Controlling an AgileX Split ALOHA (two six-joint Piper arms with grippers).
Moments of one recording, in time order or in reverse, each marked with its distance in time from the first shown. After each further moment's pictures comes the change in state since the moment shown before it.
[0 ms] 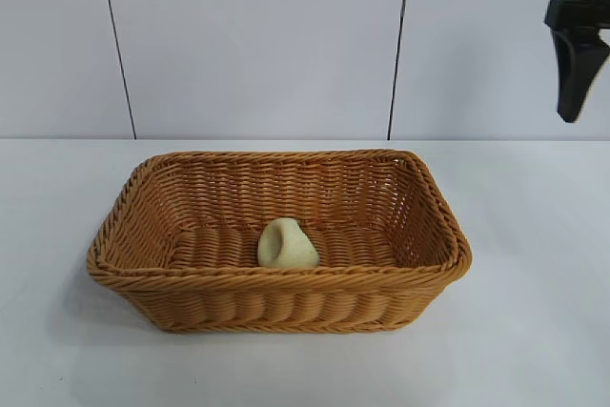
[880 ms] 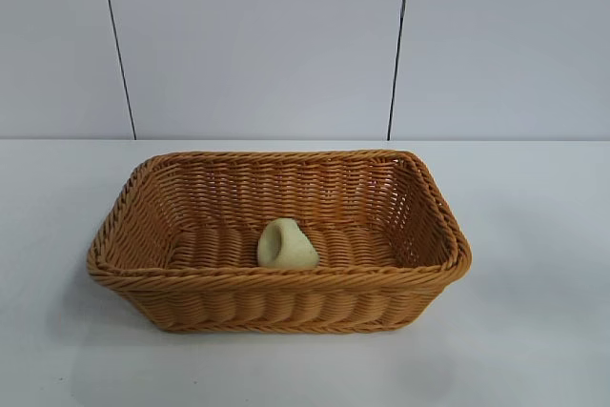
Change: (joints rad) left arm 0.000 0.000 0.000 0.000 0.000 0.000; right arm 0.000 -0.967 0.744 0.006 -0.167 -0.015
